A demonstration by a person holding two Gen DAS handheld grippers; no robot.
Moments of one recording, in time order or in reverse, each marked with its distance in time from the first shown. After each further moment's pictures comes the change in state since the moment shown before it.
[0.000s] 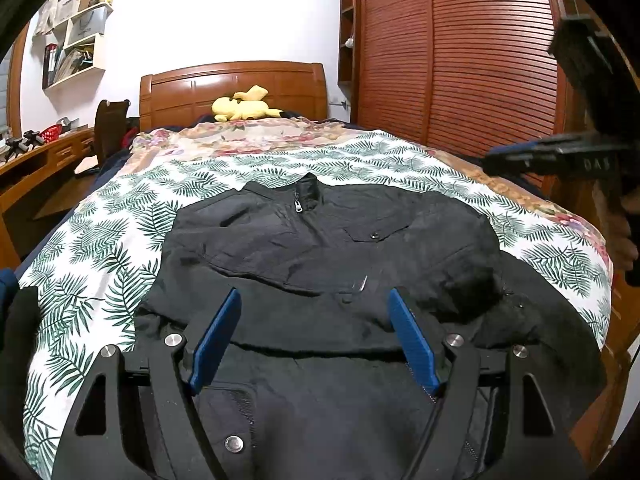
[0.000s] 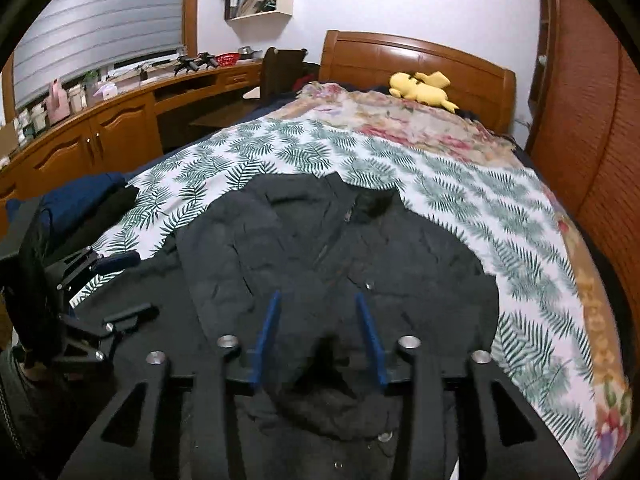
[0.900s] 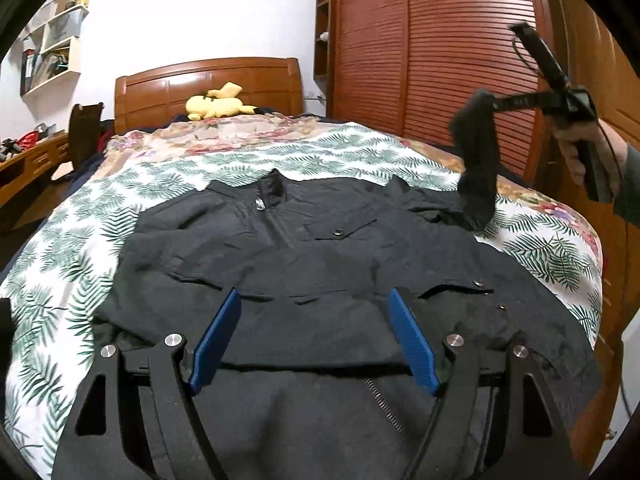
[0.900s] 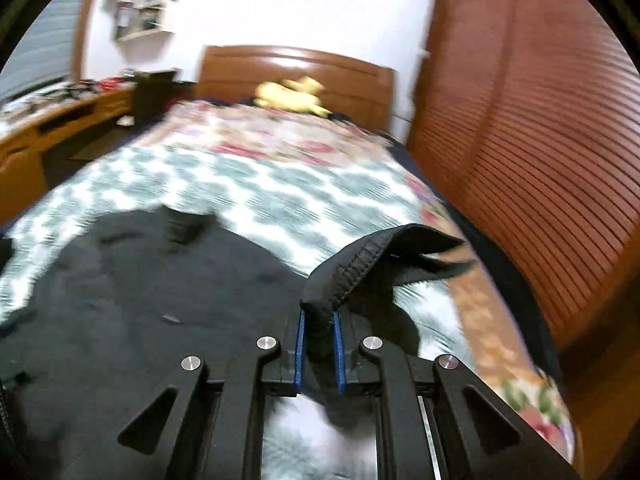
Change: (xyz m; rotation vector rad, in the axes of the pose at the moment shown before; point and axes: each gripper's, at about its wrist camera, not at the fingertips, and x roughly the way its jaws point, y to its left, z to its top) left arm 0.015 -0.032 0.005 0.030 0.012 -0.059; right arm 0.043 -0.113 0.006 0.100 -0.070 -0.361
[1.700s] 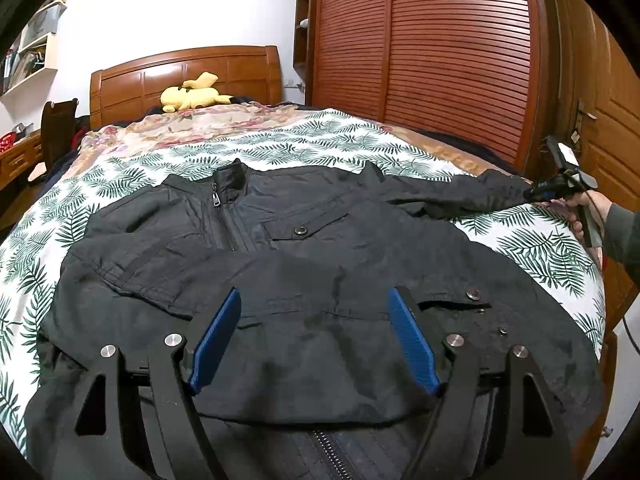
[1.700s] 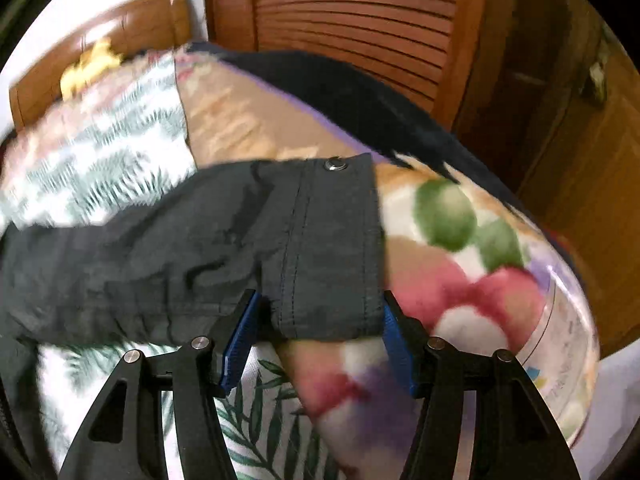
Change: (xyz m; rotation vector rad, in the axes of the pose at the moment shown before) left arm 0.058 -0.039 0.008 0.024 0.043 -0.063; right arm 0.127 -0.244 -0.167 0.511 0.419 -0.356
